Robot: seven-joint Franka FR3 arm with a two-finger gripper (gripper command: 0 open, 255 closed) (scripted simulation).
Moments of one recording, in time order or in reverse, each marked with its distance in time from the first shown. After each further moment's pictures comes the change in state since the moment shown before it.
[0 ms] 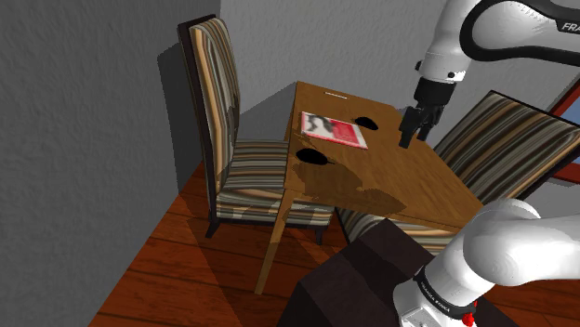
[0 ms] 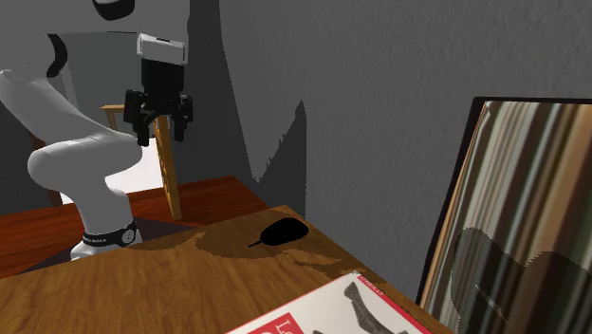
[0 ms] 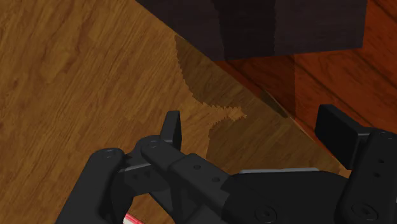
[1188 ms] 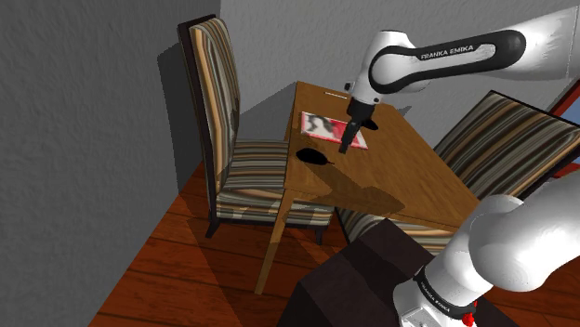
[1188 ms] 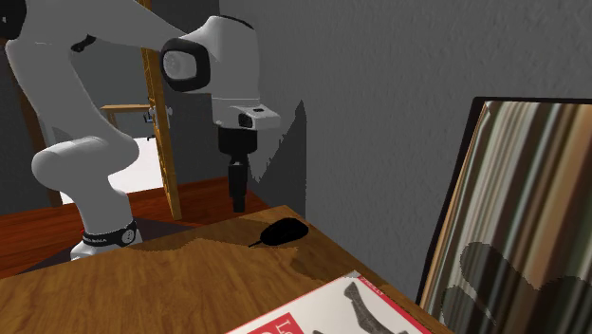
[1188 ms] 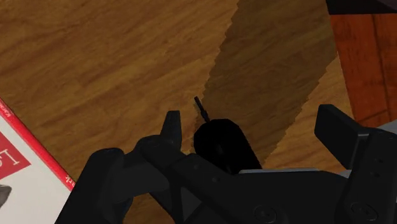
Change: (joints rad) arm 0.163 0.510 -0.186 0.064 0.052 0.544 -0.475
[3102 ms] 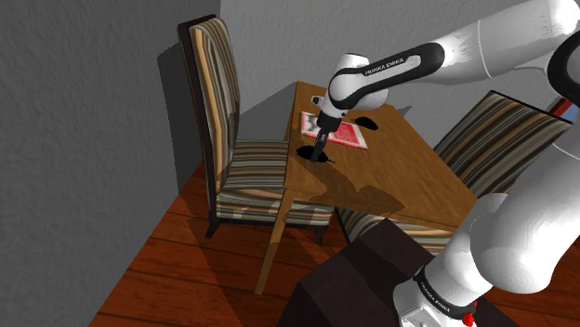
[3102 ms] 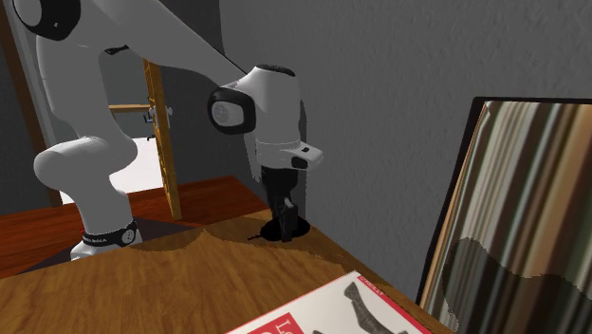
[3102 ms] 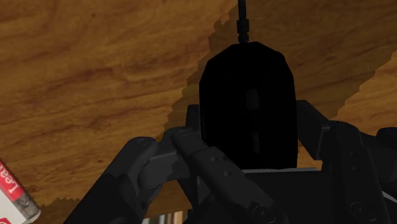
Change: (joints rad) arm 0.069 0.314 -0.026 0.115 0.157 0.218 -0.288
